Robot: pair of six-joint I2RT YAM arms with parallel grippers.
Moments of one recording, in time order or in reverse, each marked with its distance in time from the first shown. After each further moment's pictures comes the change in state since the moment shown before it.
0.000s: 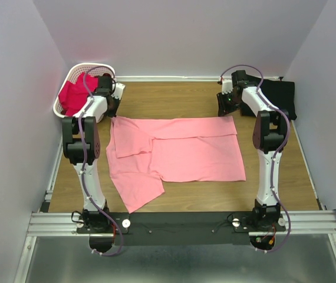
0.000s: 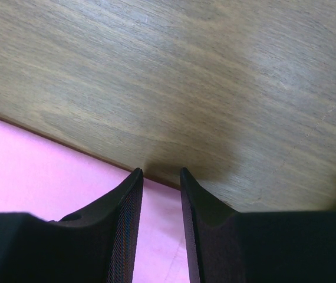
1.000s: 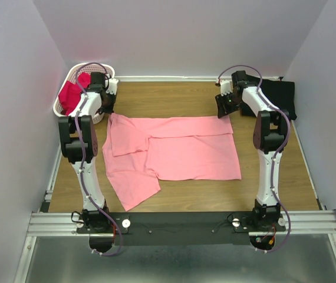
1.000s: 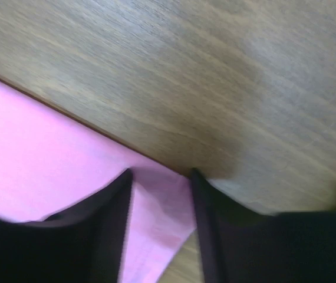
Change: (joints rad) left arm 0.060 0.034 0.105 -0.068 0.148 -0.074; right arm 0.000 -0.009 -0.005 -0.032 -0.041 -0.118
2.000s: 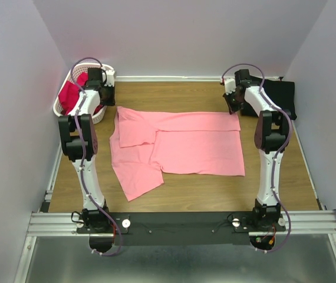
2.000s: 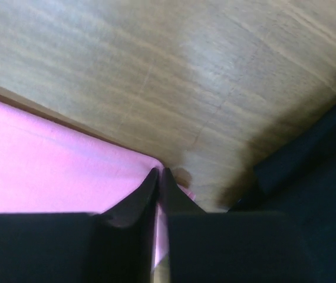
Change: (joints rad) left arm 0.019 0.044 0.076 0.095 0.109 -0.129; right arm -0.023 -0.009 -0.007 0.042 0.227 -0.080
